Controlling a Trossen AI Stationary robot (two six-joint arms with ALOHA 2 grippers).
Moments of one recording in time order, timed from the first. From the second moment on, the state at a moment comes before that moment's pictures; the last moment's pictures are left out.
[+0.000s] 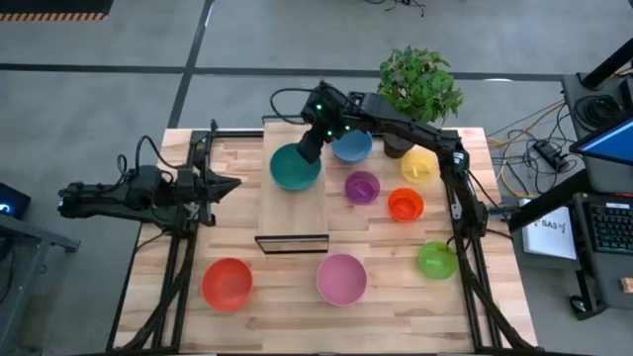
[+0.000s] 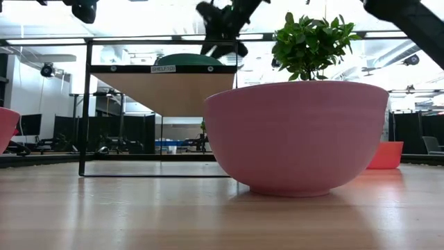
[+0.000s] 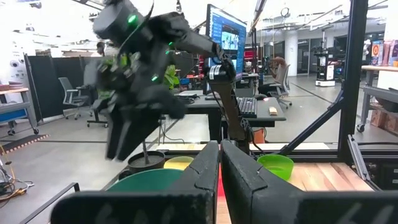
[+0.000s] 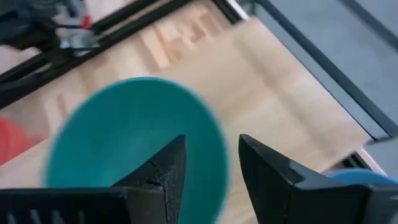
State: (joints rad) left arm -0.07 0.38 0.52 -0.01 -0.22 0.10; right arm -0.35 2.09 2.36 -1.05 -0.08 0.18
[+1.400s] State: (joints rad) left arm -0.07 0.38 0.52 -0.02 -0.23 0.12; right arm -0.19 2.06 2.04 -0.92 0.16 -0.04
